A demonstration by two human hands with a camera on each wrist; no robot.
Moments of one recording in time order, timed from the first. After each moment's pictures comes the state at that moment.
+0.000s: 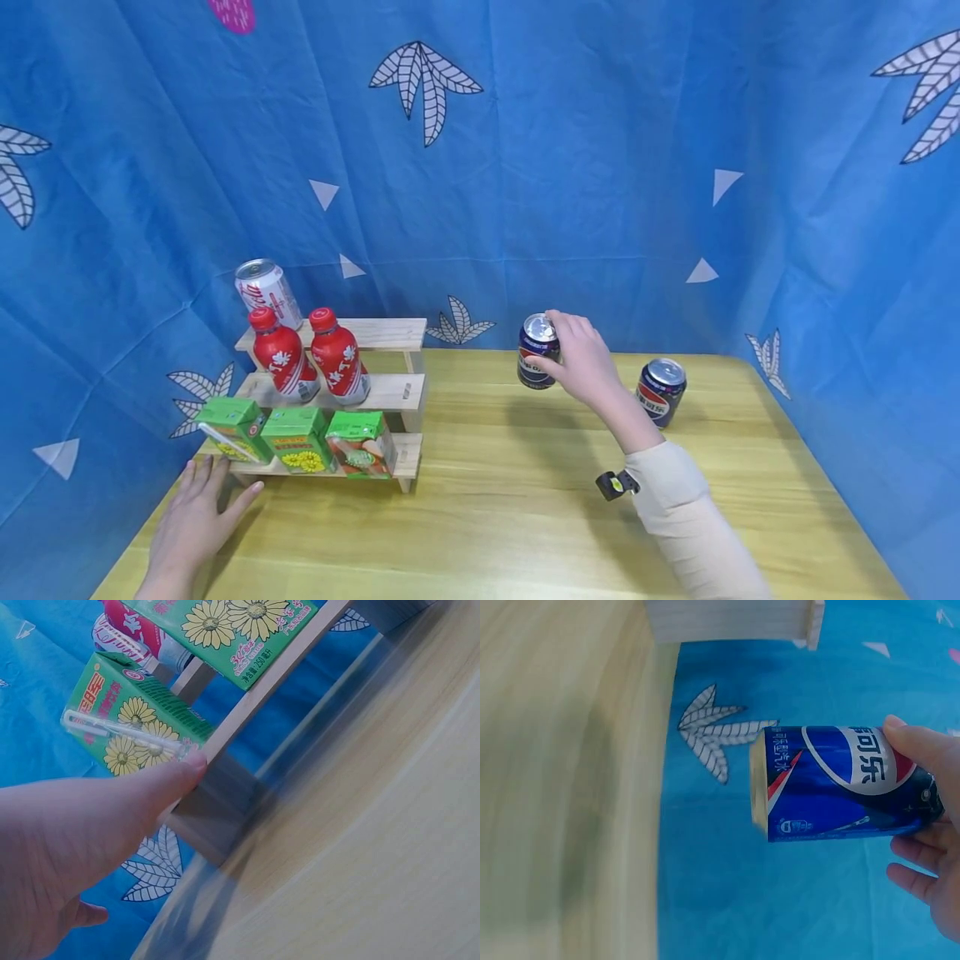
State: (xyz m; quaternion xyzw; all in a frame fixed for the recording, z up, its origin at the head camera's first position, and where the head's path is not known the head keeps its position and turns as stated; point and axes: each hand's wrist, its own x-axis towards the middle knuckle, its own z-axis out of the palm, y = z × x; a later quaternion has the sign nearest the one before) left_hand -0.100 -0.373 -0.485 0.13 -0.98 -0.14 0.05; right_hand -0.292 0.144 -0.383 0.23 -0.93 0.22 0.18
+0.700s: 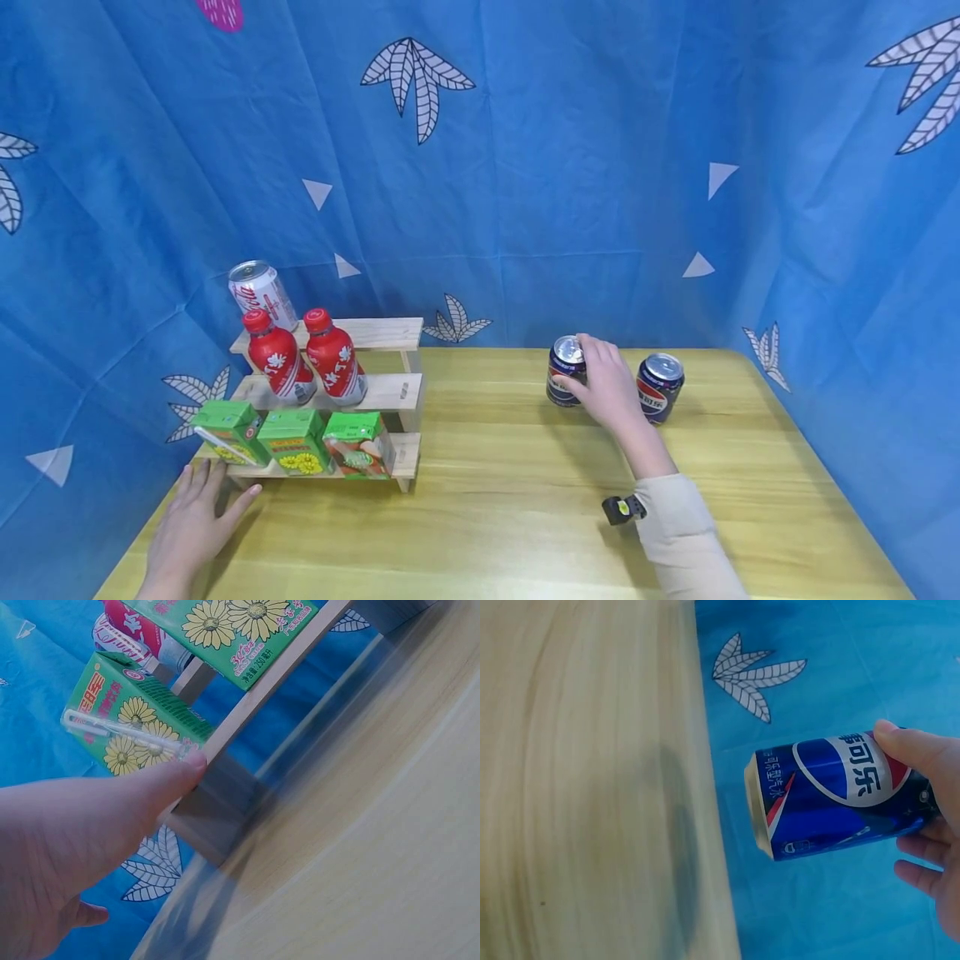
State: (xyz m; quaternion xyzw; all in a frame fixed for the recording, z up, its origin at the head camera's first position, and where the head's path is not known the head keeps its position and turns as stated) left_hand -0.101 -0.374 -0.487 0.13 -0.98 -0.14 0.05; right_hand -0.287 0.177 -0.431 0.16 -0.94 0.23 0.18
